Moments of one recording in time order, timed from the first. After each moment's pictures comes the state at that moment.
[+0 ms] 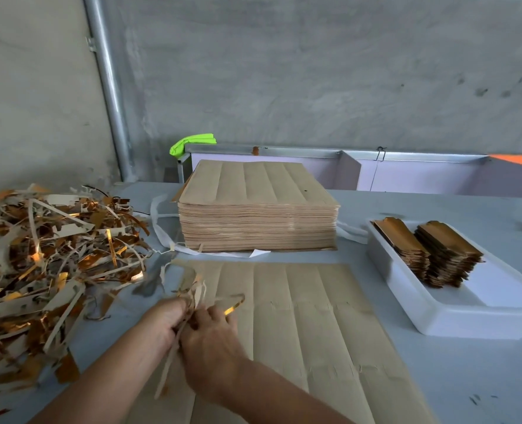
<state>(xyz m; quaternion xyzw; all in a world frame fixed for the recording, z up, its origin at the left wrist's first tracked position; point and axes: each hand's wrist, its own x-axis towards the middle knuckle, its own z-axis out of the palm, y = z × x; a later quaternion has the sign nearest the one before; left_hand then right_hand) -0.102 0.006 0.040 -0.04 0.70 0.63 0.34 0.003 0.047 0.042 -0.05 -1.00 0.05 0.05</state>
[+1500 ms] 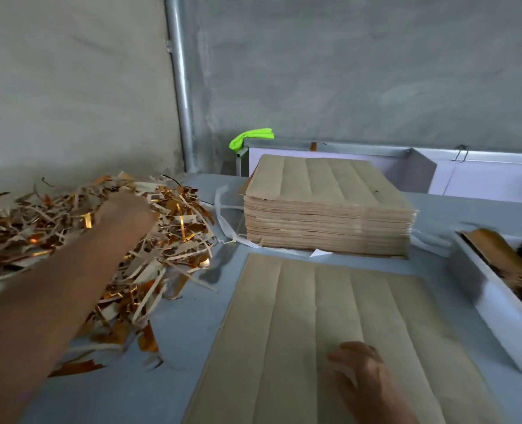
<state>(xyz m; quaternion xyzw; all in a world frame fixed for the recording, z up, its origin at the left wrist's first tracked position) -0.261 -0.092 0.141 0.01 0.99 -0.11 -0.05 0.065 0.135 -0.024 -0.11 -0.95 0.15 0.24</state>
